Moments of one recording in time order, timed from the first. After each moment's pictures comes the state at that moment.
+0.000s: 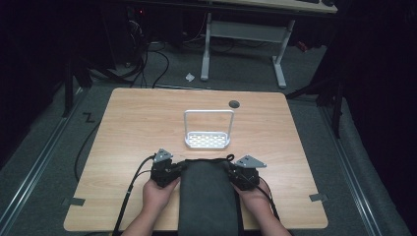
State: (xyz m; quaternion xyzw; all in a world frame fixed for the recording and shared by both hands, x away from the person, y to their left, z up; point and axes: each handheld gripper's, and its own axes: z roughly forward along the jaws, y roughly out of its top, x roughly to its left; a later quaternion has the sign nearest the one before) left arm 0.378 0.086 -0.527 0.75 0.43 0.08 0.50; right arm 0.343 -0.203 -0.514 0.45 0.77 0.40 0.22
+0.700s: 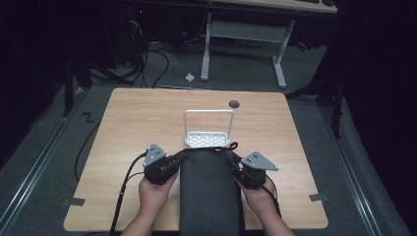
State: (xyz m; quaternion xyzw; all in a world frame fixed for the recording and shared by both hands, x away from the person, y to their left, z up) left arm 0.352 0.092 -0.461 0.71 0.39 0.15 0.58; right arm 0.323 -0.201 -0.458 0.41 0.73 0.47 0.30
